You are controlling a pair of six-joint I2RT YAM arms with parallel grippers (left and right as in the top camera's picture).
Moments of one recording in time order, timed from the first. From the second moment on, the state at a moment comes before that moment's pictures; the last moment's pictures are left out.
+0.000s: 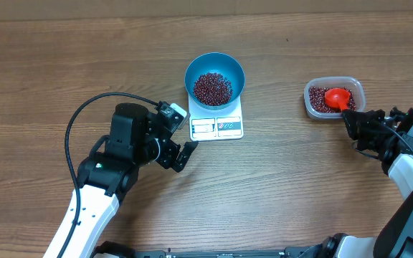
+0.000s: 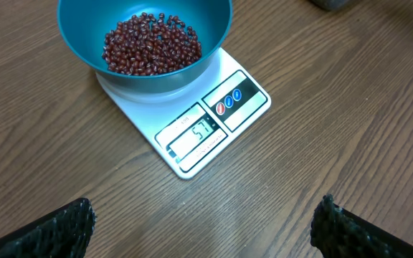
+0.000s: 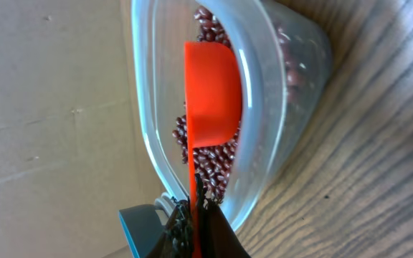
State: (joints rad) left arm -0.30 1.12 0.84 -0.53 0.33 0.23; right arm -0.52 1.54 0.70 0.01 -0.73 0.99
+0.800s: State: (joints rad) left arm -0.30 1.12 0.84 -0.53 0.33 0.23; right arm -0.50 1.45 1.25 -0.78 -0.62 0.56
